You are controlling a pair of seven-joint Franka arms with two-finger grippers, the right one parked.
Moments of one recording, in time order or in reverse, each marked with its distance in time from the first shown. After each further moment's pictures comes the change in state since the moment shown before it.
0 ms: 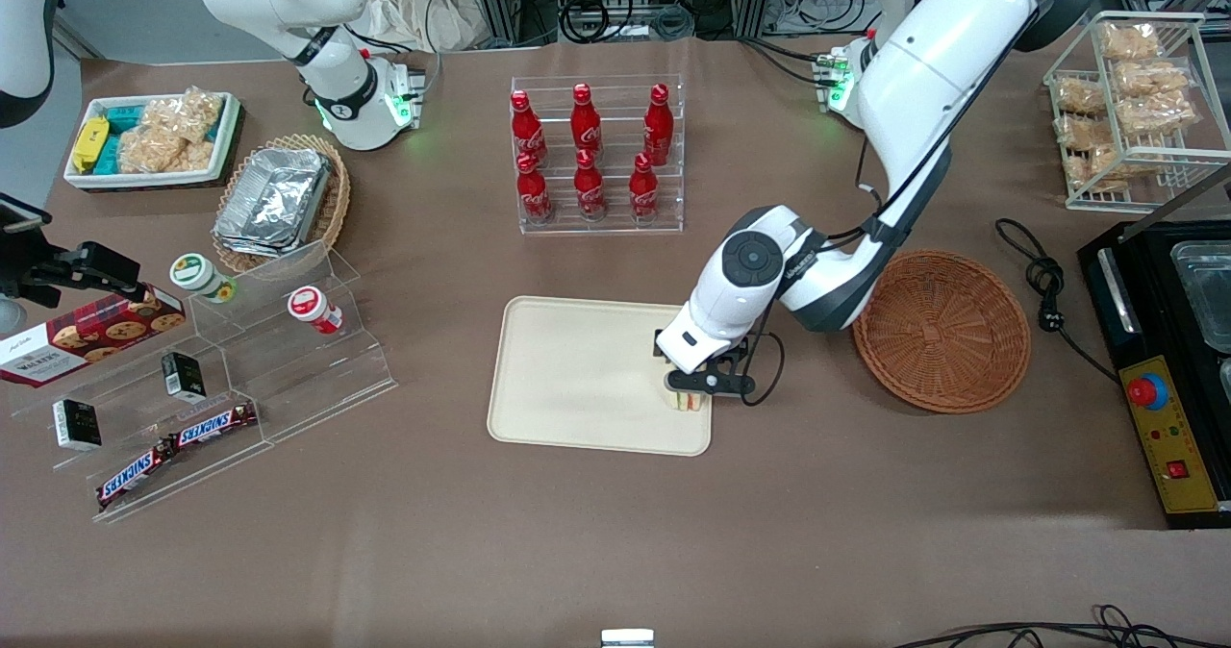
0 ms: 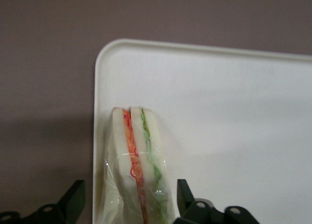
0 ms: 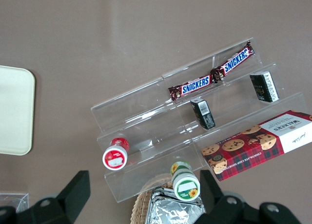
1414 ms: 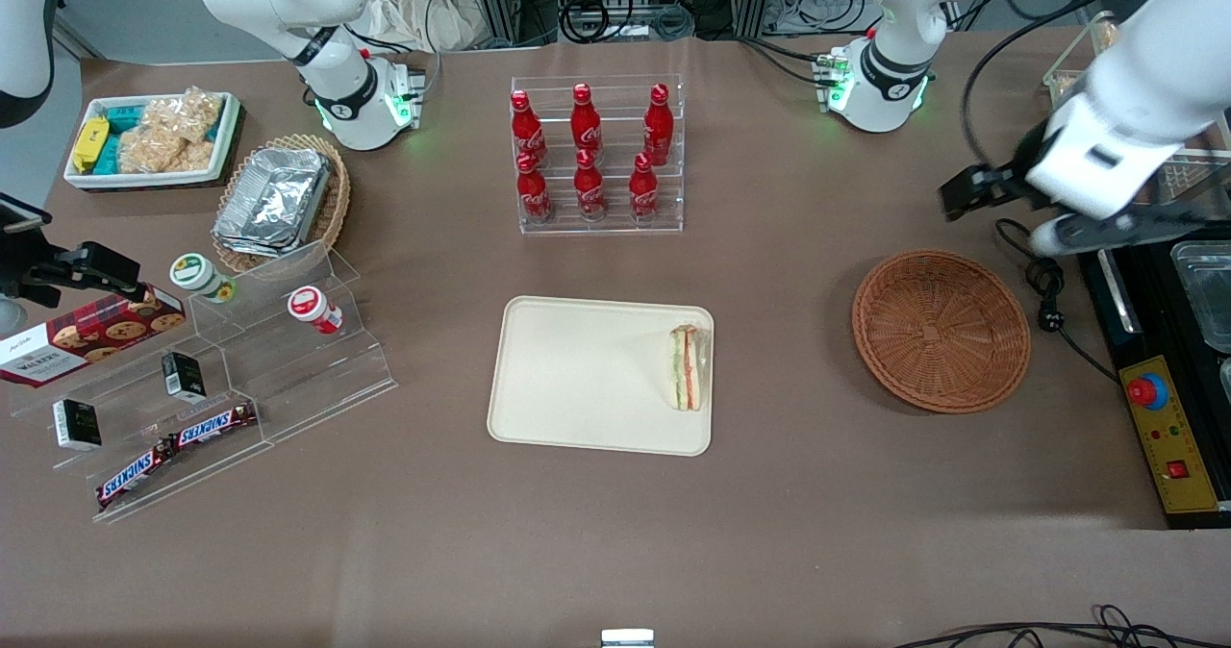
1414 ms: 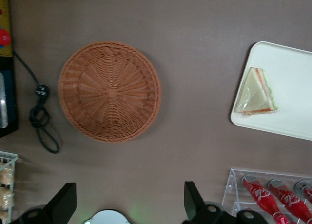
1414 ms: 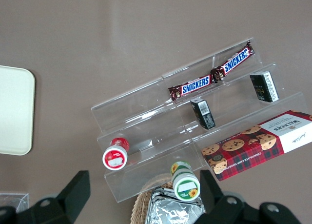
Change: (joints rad) arm 0.294 -0.697 0.210 0.096 -0.366 -0.964 0.522
